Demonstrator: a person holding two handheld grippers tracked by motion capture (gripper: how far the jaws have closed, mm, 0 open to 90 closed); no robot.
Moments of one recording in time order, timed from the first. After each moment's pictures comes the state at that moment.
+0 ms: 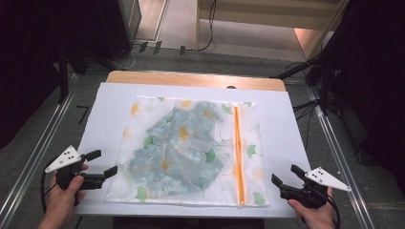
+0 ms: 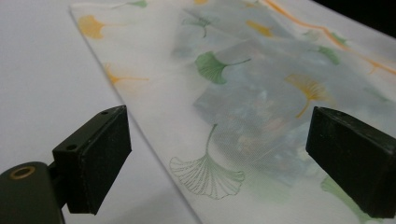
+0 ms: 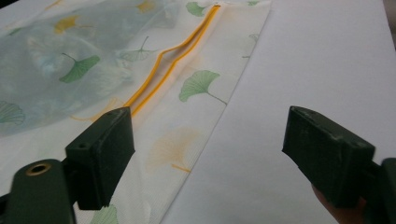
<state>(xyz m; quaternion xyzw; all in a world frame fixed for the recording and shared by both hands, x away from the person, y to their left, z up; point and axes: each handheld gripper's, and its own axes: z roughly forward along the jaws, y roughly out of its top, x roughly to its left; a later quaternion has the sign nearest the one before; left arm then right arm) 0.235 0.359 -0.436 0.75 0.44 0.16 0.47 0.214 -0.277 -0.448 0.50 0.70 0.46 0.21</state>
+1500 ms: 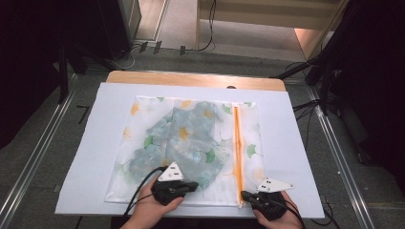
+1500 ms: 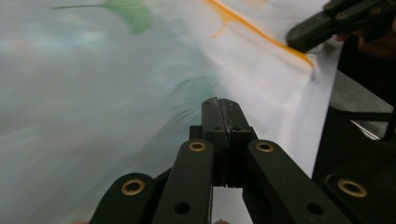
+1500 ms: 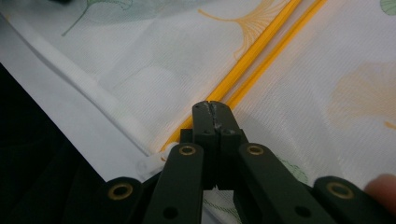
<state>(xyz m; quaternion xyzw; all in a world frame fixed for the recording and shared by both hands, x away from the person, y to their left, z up) 0.230 0.116 -0.465 0.85 0.30 0.00 0.43 0.200 -0.188 -0.476 0.42 0.82 0.37 0.07</state>
